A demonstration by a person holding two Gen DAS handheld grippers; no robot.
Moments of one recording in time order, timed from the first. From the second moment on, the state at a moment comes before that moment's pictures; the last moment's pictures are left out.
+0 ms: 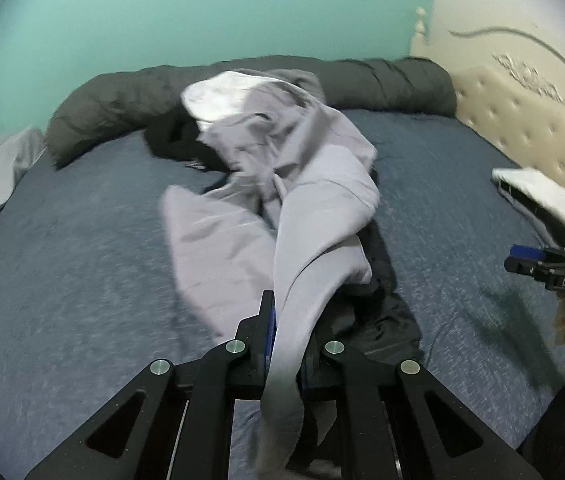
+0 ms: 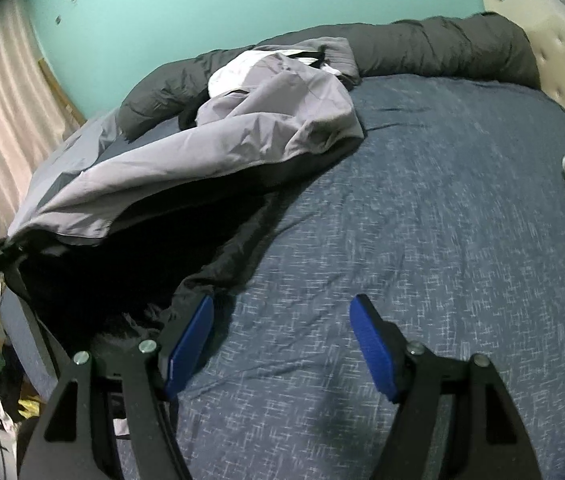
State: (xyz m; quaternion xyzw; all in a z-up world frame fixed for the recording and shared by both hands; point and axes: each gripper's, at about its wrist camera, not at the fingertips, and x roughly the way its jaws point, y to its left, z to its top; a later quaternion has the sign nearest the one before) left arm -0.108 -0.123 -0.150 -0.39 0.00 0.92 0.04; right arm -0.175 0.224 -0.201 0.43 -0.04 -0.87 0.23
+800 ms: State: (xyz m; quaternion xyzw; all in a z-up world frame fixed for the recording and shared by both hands) left arm -0.106 -0.237 -0.181 -0.39 -0.08 0.92 -0.01; right arm -0.276 0.115 -0.248 0.43 0.11 -0.86 0.25
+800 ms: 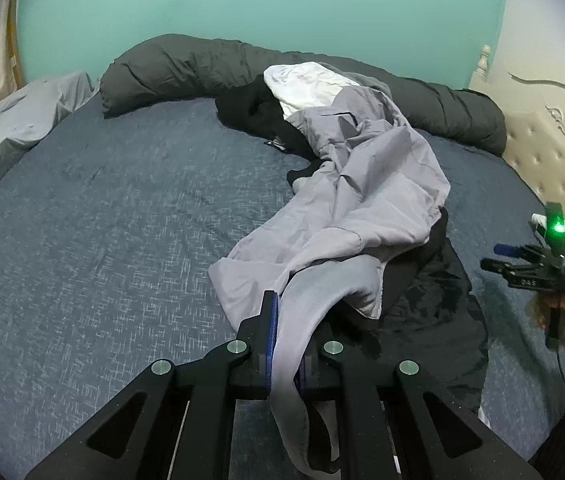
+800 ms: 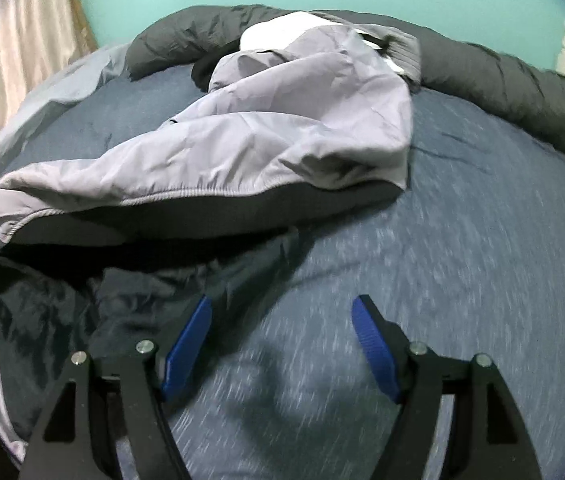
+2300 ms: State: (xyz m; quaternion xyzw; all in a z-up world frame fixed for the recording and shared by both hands) left arm -0.111 -0.248 -0.125 -0.35 -0.08 0.93 -0.01; right arm -0.322 0.106 -0.173 0.35 0.13 -0.89 0.26
